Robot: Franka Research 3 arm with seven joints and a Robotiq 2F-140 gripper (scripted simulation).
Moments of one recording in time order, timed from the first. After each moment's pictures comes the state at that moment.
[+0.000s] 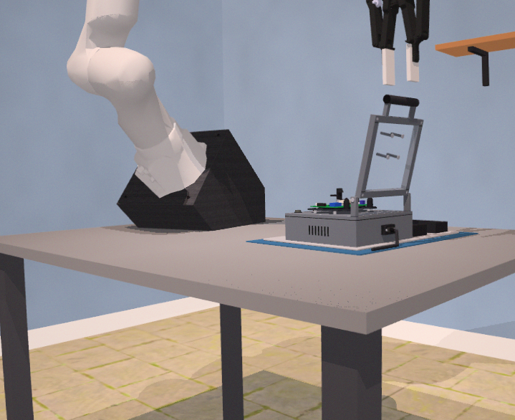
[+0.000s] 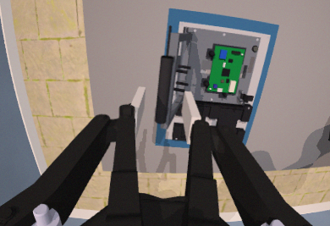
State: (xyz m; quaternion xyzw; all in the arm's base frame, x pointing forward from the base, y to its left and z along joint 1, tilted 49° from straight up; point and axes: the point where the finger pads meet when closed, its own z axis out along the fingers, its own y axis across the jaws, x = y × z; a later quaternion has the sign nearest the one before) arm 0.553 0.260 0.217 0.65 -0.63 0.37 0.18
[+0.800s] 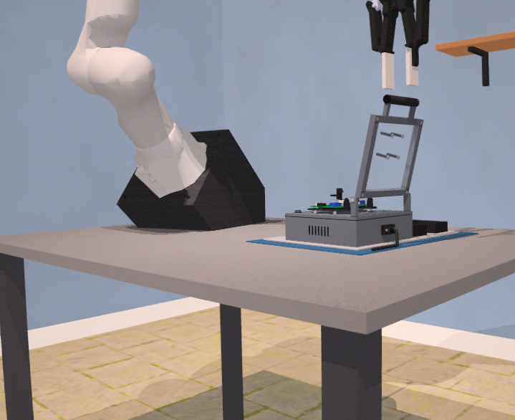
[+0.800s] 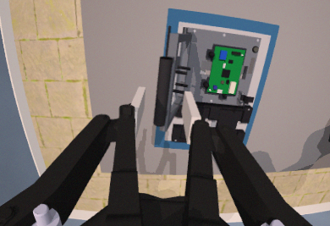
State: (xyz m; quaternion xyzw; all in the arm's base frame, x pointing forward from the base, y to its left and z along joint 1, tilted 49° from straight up) arm 0.553 0.255 0.212 0.65 -0.63 0.37 0.18
